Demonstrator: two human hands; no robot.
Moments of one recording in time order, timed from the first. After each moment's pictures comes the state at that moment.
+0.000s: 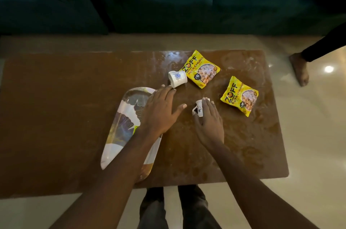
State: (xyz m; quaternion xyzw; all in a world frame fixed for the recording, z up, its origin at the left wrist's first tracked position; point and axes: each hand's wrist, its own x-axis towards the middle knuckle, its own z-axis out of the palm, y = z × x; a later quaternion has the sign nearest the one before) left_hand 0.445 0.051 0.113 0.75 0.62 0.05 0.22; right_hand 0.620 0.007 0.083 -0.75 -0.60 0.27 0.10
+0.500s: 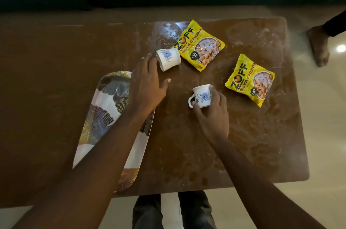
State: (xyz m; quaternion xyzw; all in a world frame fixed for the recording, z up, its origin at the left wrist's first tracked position) left_hand 0.464 0.099 0.019 0.70 0.68 0.09 0.17; right_hand 0.653 0.015 -0.005 -0.78 -0.54 0.27 0.16
